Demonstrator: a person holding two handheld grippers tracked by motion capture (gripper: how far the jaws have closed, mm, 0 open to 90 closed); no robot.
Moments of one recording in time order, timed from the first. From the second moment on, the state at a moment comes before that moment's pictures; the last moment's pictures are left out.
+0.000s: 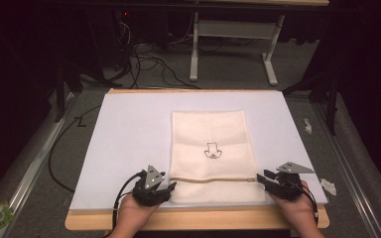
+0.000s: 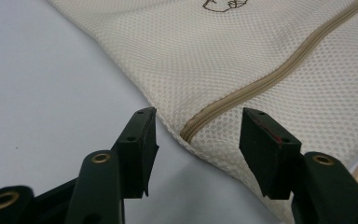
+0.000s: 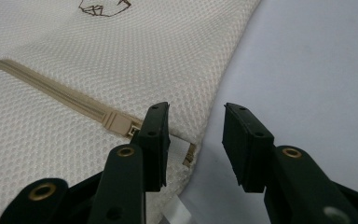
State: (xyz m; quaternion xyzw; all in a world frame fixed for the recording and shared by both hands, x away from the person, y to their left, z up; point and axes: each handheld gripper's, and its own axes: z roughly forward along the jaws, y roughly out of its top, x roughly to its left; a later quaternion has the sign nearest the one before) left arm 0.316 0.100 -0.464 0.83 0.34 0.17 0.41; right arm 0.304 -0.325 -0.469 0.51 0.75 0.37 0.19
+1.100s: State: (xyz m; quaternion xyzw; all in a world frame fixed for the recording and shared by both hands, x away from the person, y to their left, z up) left arm 0.322 0.112 -0.457 0.80 0.36 0.16 0.45; right arm 0.307 -0.315 -0.468 0.49 0.78 0.35 0.17
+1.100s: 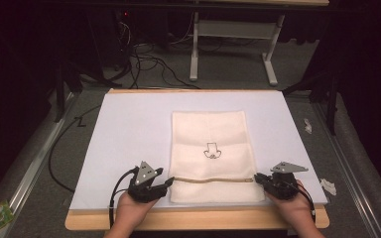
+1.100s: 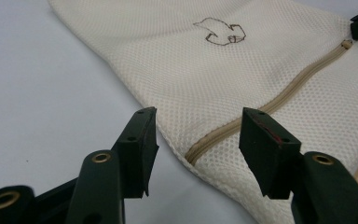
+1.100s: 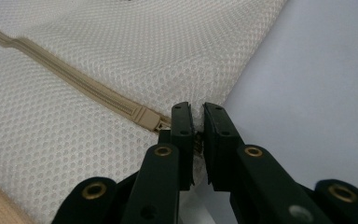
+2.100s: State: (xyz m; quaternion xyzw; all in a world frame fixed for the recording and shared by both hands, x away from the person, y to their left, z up) left arm 0.323 -0.012 -0.451 0.82 0.28 0.03 0.49; right arm 0.300 -0.317 -0.443 0.44 0.77 0.42 0.20
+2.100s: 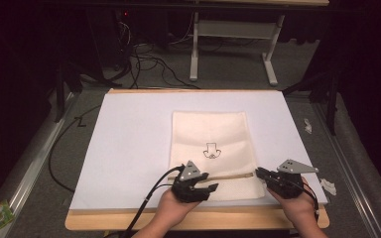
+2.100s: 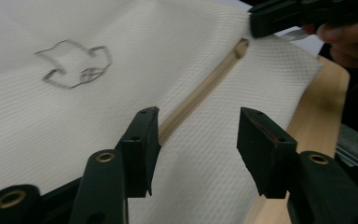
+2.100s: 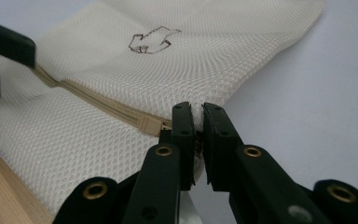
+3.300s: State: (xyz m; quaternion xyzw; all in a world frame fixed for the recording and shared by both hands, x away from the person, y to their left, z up) left arm 0.334 -0.102 -0.458 0.78 0.29 0.02 0.56; right arm 0.293 -0.315 -0.429 0.42 0.76 0.45 0.21
